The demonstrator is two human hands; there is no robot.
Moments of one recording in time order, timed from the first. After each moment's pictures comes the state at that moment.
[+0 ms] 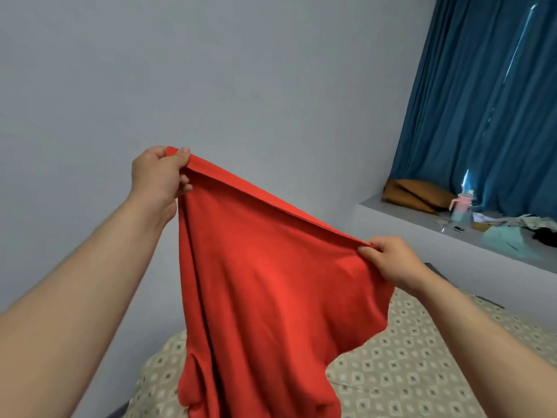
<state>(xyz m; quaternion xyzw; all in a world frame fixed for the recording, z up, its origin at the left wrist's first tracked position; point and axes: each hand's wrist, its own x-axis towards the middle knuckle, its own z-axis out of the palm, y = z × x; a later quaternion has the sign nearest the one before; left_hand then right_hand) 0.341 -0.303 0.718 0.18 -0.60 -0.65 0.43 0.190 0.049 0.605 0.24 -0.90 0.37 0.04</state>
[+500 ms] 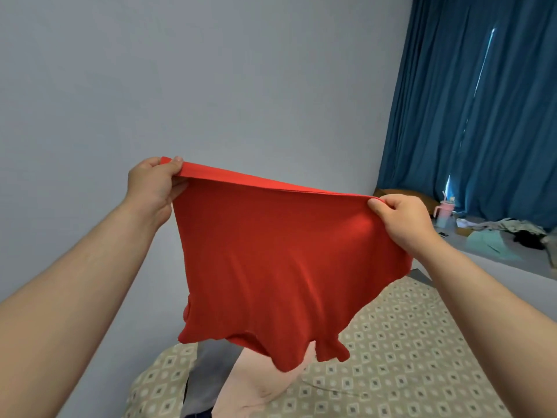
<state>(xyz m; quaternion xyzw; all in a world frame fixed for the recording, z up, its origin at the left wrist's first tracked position) 0.347 -0.272 0.736 0.15 -0.56 -0.71 0.41 0.191 0.103 0.681 0.21 -0.85 0.42 0.23</state>
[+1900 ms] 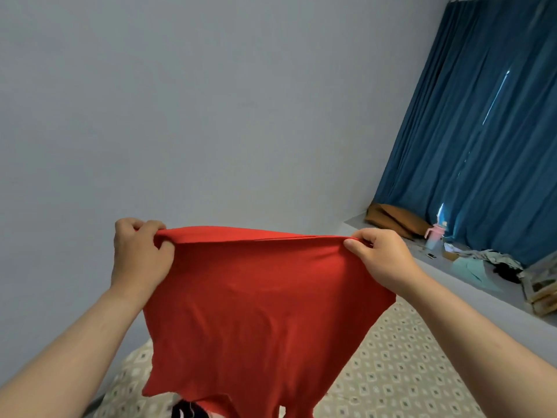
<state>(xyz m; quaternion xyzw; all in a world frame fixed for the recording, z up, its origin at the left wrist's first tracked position) 0.430 -0.381 0.563 0.28 -0.81 -0.26 0.45 0.285 -0.010 0.661 0.29 -0.89 0.33 0.14</state>
